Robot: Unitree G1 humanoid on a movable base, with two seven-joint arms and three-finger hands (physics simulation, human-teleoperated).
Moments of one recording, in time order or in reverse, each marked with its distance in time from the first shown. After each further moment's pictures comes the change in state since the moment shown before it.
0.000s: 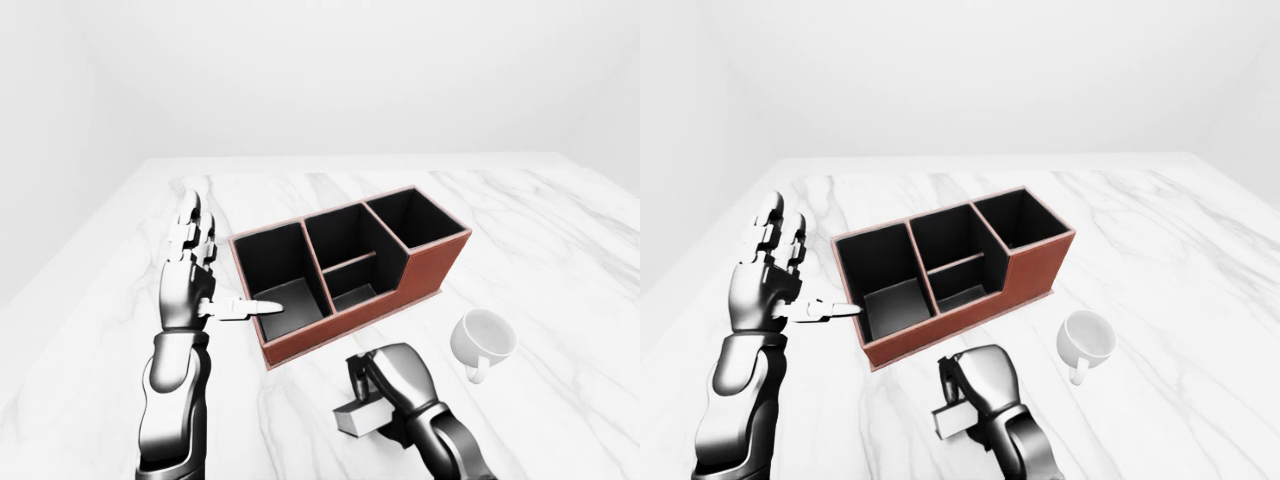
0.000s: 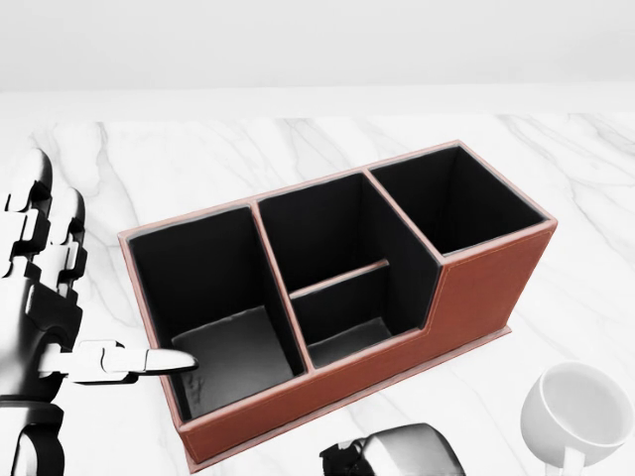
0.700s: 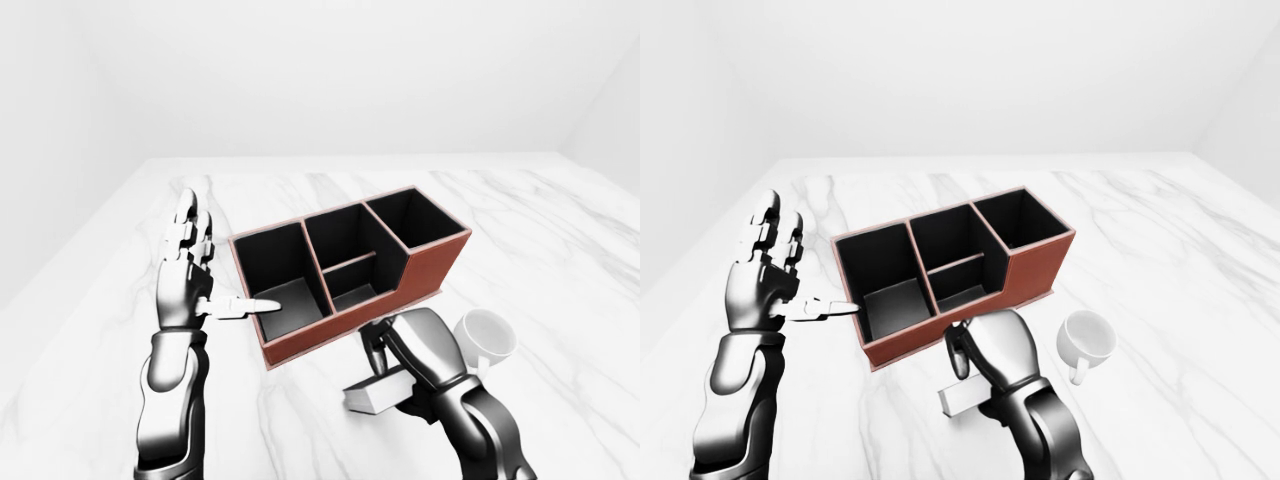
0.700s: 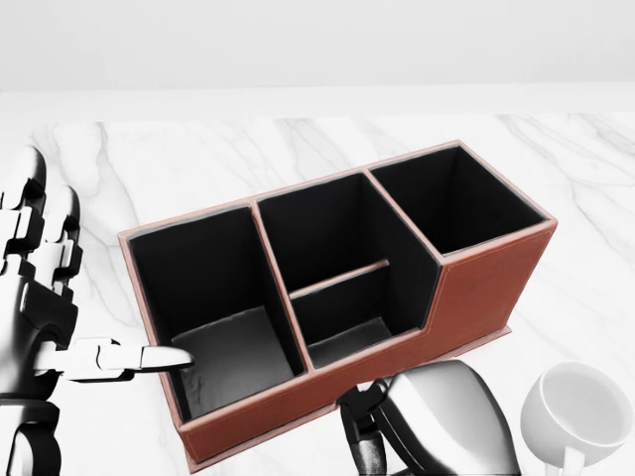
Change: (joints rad) left arm -0.006 0.005 0.010 0.002 -0.008 0.000 0.002; right arm -0.065 0.067 -0.125 -0.301 0.006 0.007 0.261
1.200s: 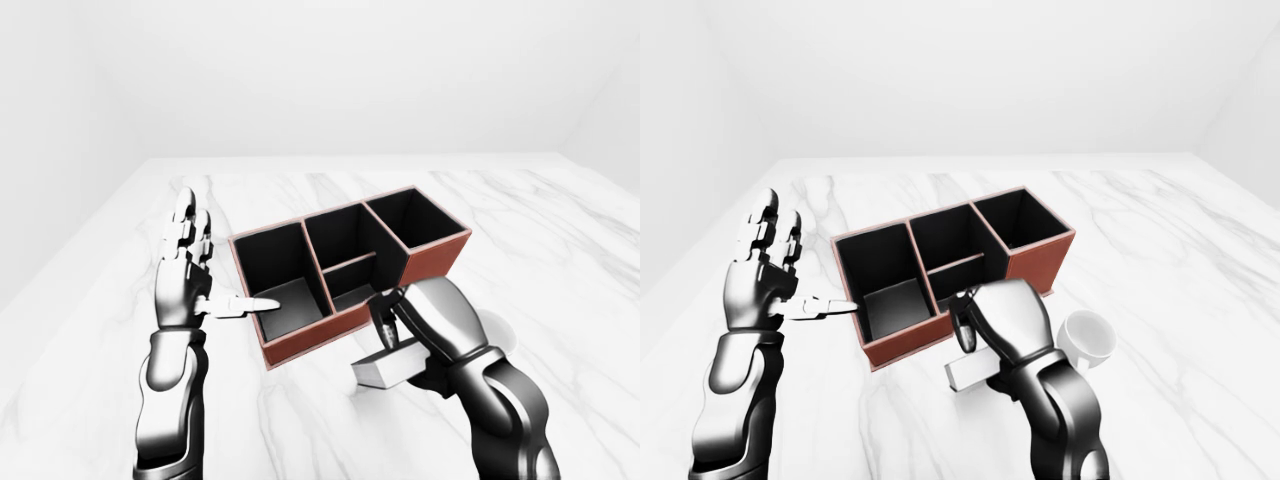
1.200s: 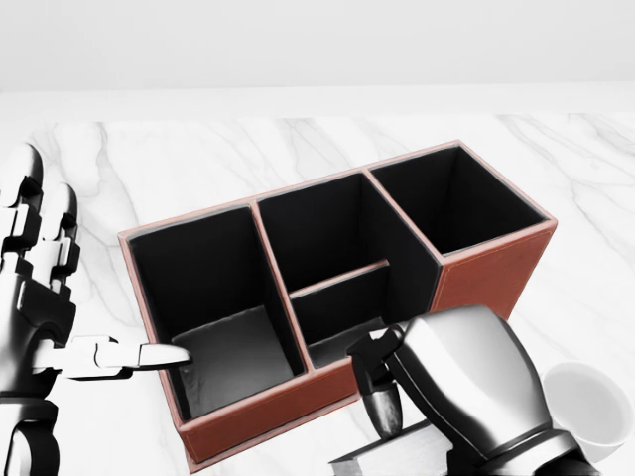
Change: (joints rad) left arm -0.006 0.003 0.004 0.000 -0.004 0.000 0.003; right arm -0.163 0.044 -0.095 -0.126 0.000 0.032 0.229
